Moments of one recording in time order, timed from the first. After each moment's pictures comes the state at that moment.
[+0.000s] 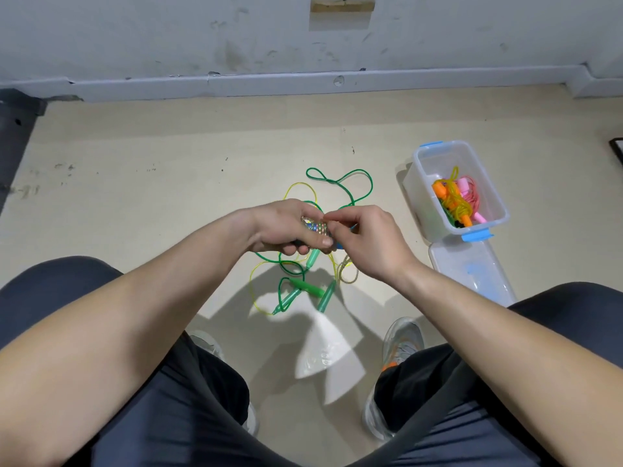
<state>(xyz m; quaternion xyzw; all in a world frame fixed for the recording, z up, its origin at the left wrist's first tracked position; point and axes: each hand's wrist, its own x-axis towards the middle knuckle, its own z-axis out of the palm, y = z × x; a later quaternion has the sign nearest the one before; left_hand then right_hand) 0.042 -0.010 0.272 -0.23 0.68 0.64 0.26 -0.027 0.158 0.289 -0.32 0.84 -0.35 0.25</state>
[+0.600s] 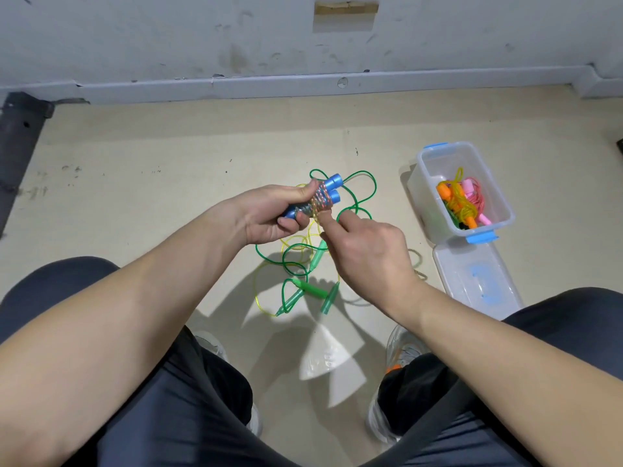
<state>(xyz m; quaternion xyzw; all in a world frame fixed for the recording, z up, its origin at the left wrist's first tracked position) 0.037 -0.028 0.278 -0.33 0.43 0.83 0.16 -0.013 0.162 0.262 -0.53 0.83 -0.05 -0.16</state>
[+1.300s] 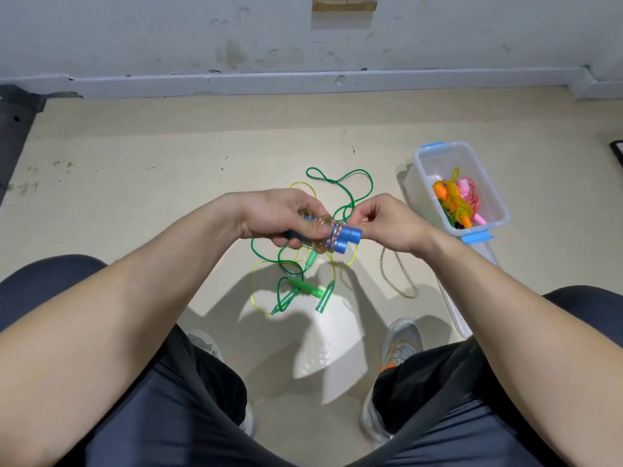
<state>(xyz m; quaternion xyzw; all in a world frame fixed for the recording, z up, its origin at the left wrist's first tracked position) 0.042 -0.022 0.294 -0.14 0.70 0.63 0.30 -0.086 0.161 0.272 -0.33 0.80 -0.32 0.38</state>
